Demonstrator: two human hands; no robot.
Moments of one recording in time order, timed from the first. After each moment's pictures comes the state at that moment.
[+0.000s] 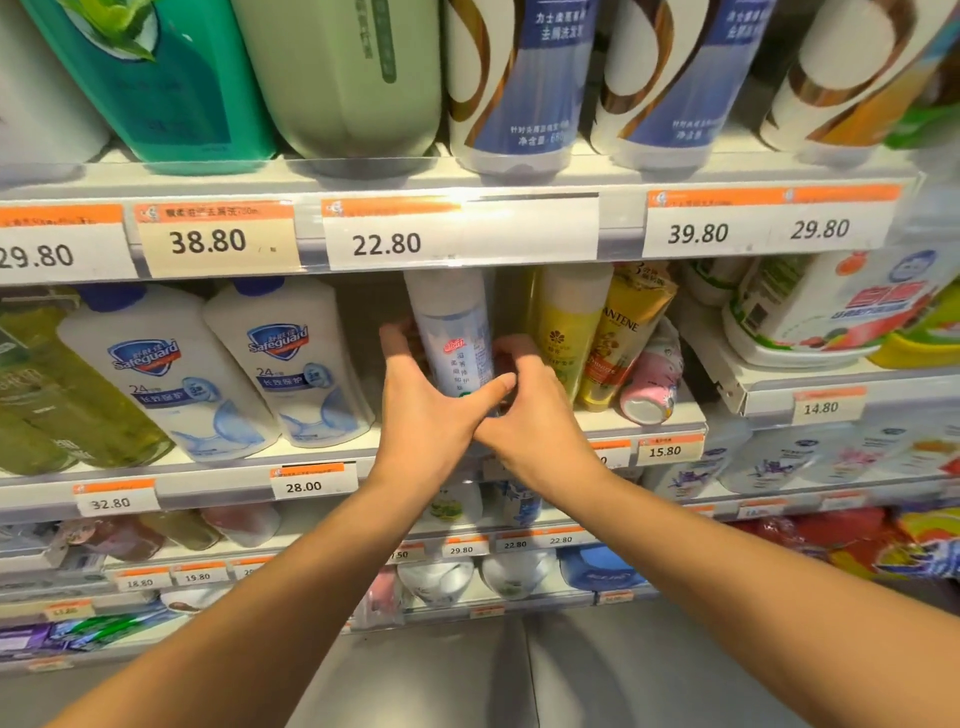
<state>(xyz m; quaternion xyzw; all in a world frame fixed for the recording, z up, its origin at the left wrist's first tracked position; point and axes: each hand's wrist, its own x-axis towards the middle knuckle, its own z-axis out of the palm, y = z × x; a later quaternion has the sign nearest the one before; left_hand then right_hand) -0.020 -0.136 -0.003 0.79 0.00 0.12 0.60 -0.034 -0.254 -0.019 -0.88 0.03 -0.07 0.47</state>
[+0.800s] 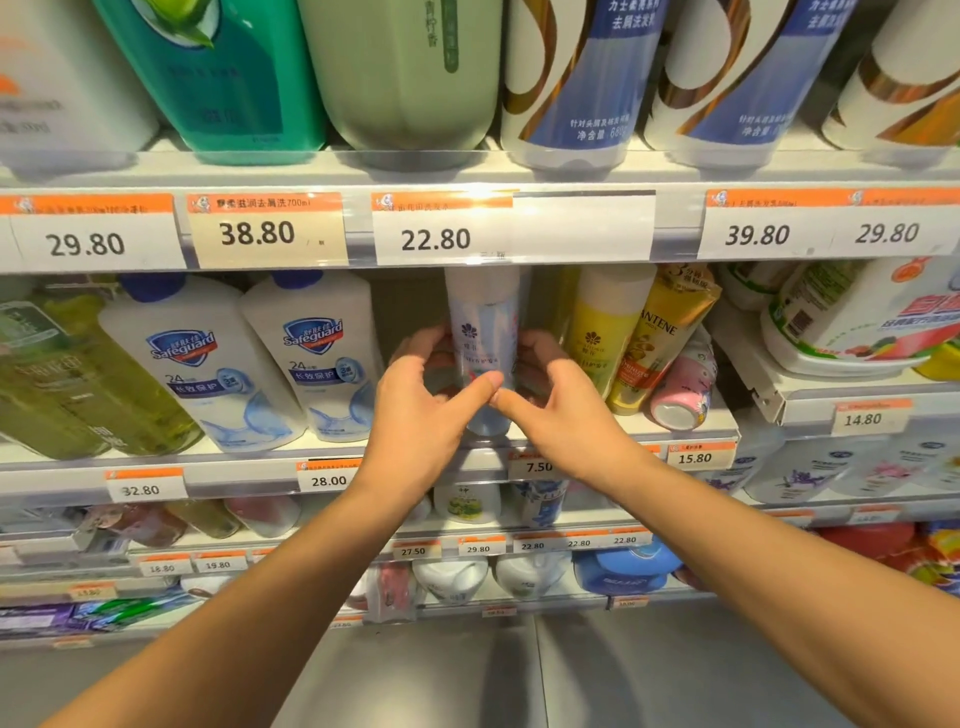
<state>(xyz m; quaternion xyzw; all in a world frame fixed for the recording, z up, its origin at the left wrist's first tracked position) -0.019 -0.099 0.001 0.80 -0.05 0.07 0.59 -0.021 -0.262 -0.015 -0.83 -0.04 -0.02 0.56</state>
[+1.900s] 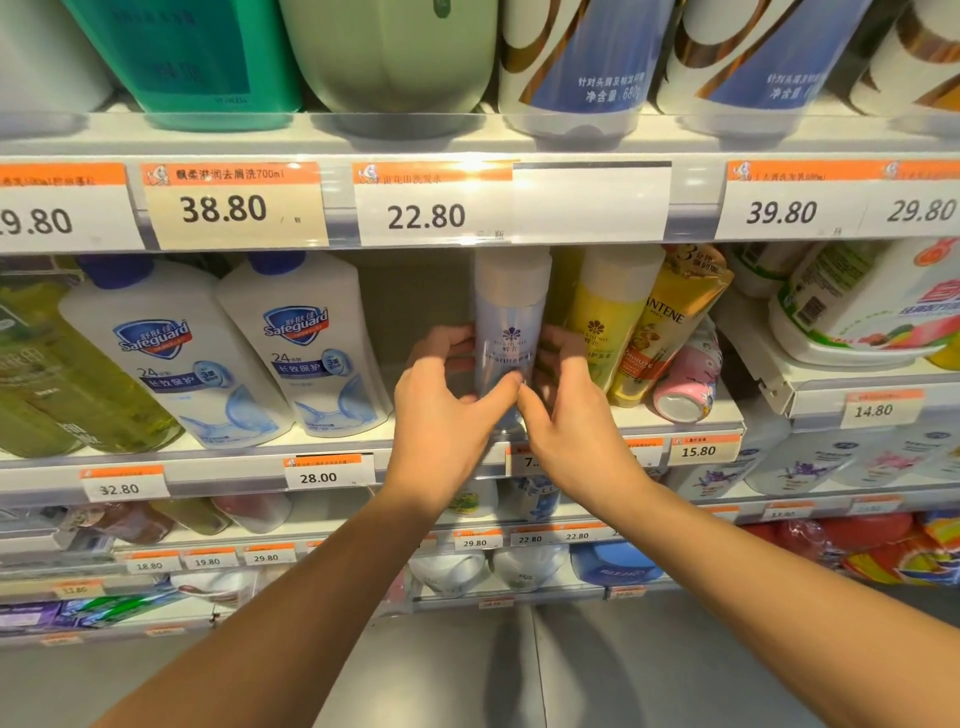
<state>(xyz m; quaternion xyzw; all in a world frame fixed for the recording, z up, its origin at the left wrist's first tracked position) -0.017 -0.121 -0.017 0.82 -0.05 0.10 0.57 -0.031 -0.262 -0.043 -0.87 0.04 -0.07 0.48</state>
